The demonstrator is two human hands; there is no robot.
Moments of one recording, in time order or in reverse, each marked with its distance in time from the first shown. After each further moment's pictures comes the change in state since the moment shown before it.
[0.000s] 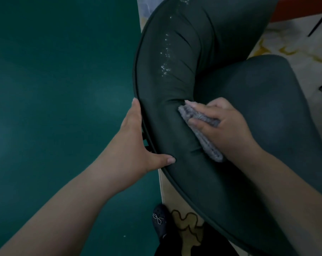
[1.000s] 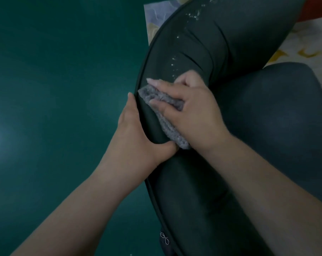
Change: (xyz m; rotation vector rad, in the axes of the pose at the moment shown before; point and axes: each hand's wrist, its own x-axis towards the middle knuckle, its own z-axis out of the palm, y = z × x) left_hand 0.077 0.033 -0.021 0.199 0.294 0.057; right_hand 0.116 -0.021 0.048 0.115 0.084 -0.150
